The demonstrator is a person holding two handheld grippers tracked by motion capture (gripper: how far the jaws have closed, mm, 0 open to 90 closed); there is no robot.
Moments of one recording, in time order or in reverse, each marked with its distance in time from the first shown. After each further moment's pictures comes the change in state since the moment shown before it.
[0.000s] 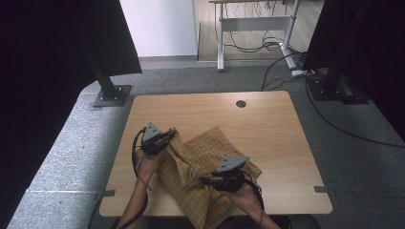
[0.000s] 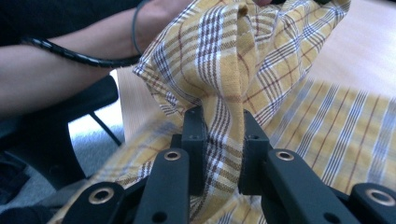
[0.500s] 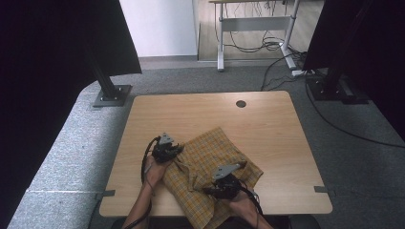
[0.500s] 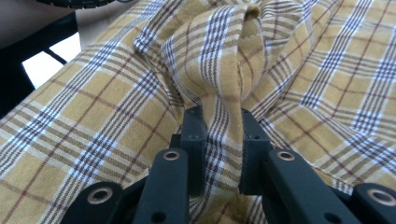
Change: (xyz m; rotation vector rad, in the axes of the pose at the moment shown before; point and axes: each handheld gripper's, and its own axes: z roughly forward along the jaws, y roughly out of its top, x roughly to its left) left arm -0.003 -0.071 0.048 0.301 -0.053 -0.043; right arm -0.011 -0.058 0.042 0.205 -0.024 0.079
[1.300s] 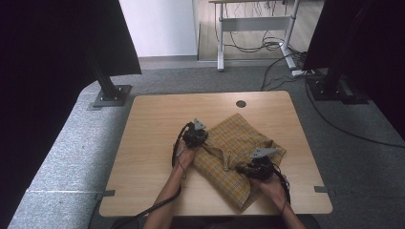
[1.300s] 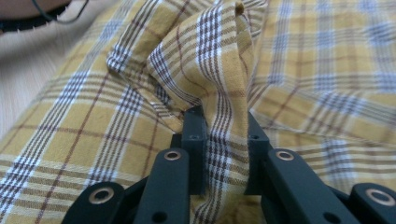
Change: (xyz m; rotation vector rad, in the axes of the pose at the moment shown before) left arm -0.049 0.074 0.097 0.069 0.046 0.097; right arm -0.093 -0.043 -0.070 -0.051 -0.172 0.159
